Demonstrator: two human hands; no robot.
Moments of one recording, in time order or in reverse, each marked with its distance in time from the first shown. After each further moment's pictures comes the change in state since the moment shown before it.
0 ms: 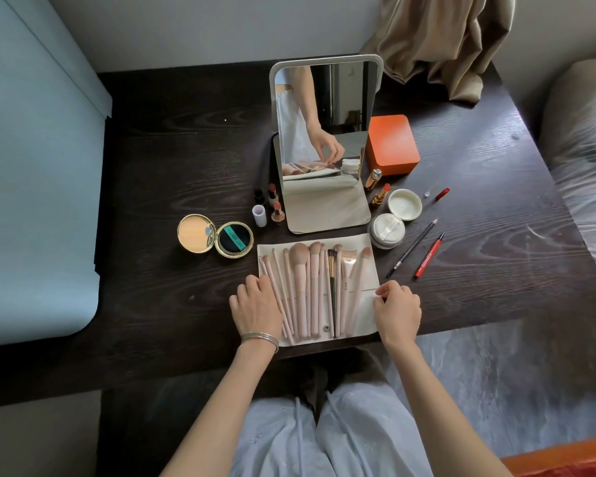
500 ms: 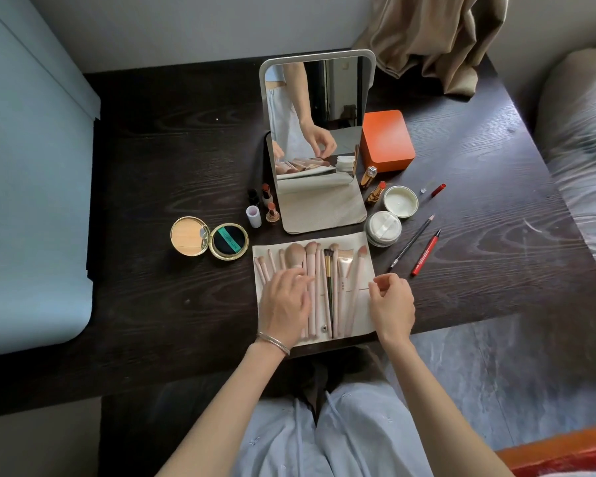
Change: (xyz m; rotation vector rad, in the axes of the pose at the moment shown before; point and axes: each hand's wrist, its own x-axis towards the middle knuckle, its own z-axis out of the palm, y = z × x) left_hand -0.001 0.026 0.004 -0.387 0.275 0.483; right_hand 0.003 -0.004 0.006 0.293 0.074 0.055
